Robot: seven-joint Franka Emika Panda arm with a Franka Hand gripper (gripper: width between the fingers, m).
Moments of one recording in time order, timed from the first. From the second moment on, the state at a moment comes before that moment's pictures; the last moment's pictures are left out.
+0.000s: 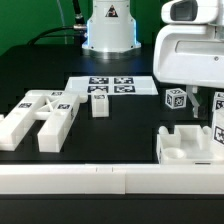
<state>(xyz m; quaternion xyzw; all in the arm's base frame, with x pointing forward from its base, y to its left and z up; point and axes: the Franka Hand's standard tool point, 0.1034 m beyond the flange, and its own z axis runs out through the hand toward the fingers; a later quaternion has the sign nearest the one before) 0.673 0.114 0.076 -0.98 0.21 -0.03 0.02</state>
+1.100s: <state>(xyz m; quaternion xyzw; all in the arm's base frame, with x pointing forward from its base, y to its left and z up) 0.675 0.107 0.079 -1.00 -0.09 -0.02 0.00</state>
